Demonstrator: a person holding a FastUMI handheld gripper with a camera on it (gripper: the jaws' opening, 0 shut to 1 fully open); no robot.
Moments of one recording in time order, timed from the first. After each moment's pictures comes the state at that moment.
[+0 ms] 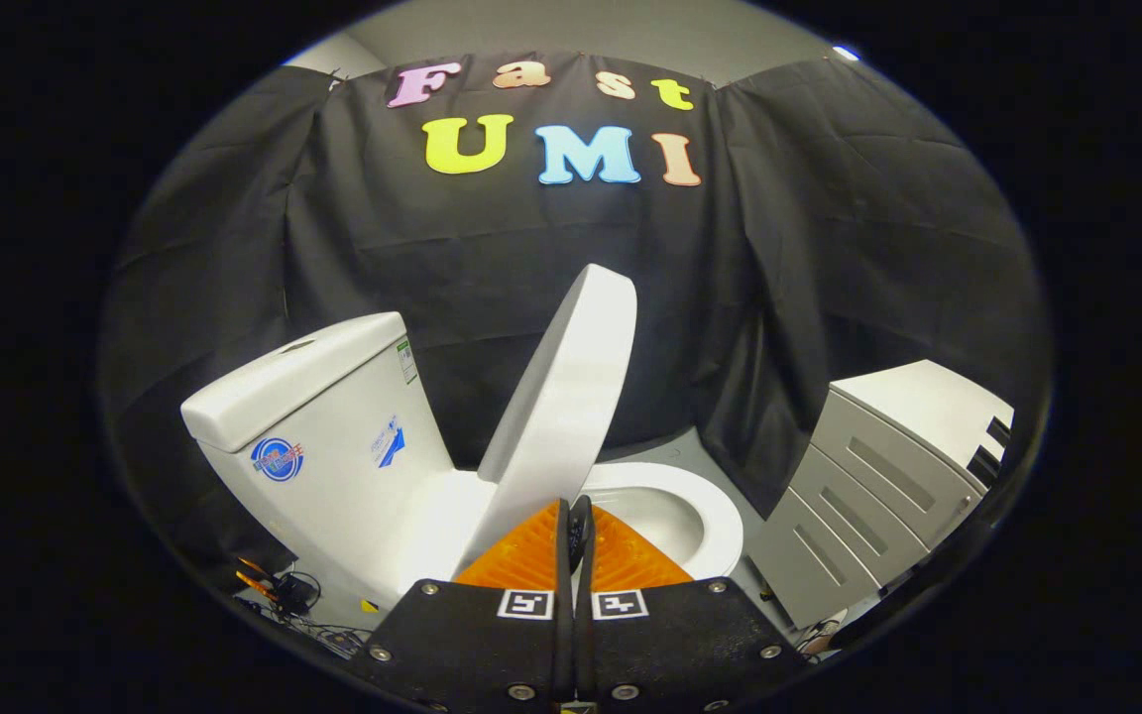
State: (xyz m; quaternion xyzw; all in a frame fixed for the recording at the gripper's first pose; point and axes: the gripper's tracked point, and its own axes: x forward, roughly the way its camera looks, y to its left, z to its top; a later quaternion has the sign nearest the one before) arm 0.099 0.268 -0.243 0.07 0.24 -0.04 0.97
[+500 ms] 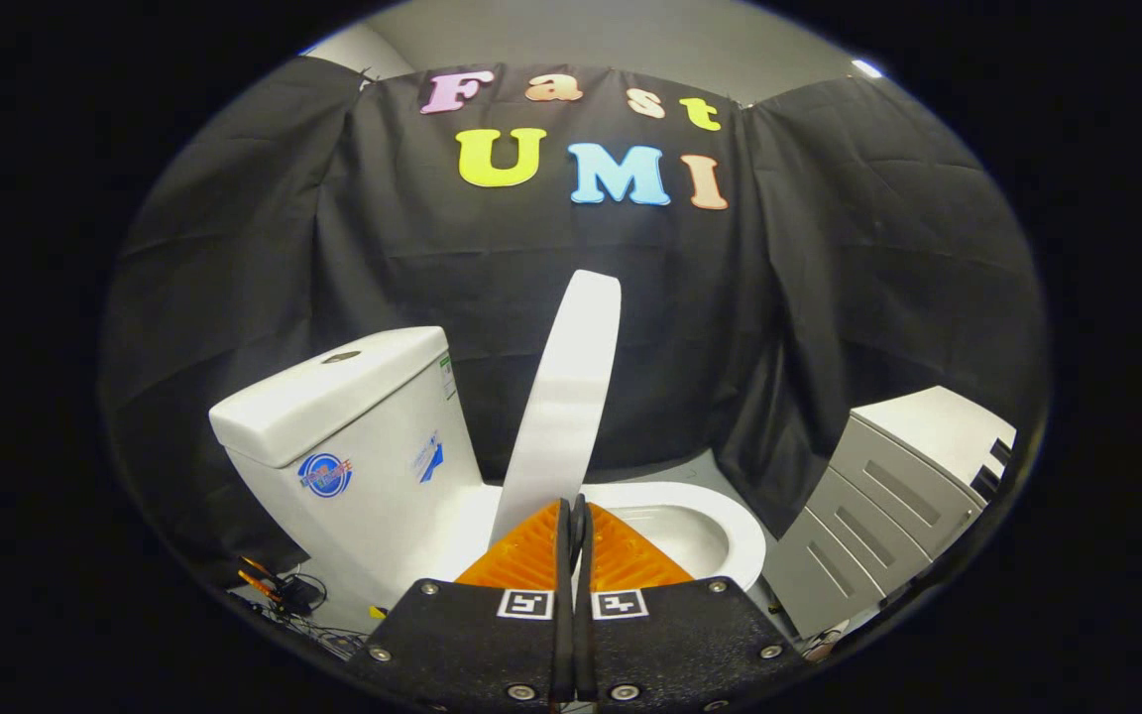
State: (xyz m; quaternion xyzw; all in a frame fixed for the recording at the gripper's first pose) arm 0.105 0.312 -0.214 0.04 0.21 -0.01 0.98
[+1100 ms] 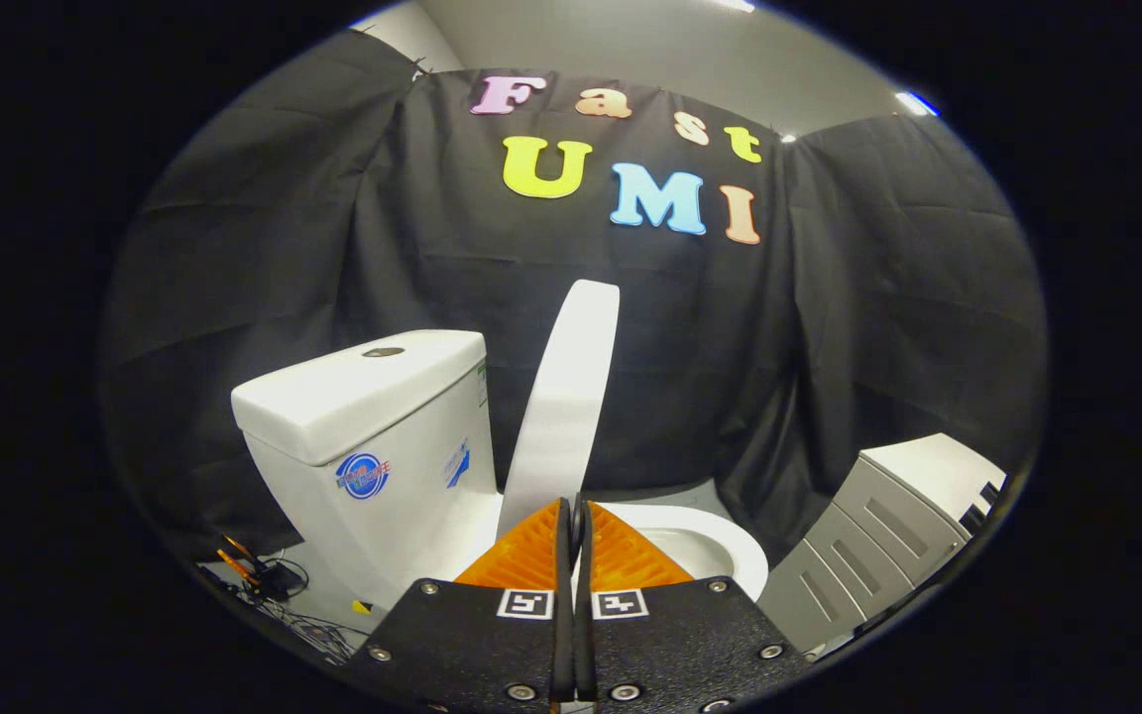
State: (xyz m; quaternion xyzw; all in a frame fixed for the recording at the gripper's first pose) arm 0.106 0.353 -0.197 -0.01 0.18 0.01 0.98
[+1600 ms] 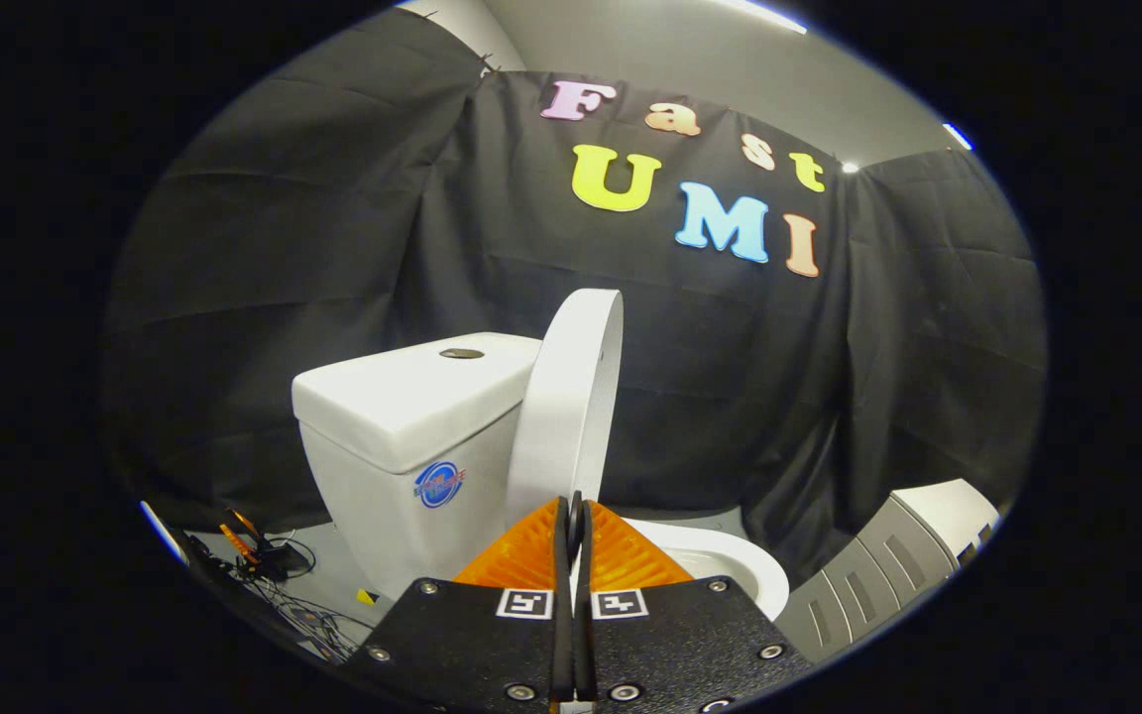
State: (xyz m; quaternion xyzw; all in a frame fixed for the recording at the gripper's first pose) arm 0.115 0.415 -0.182 -0.05 0.16 0.09 0.98
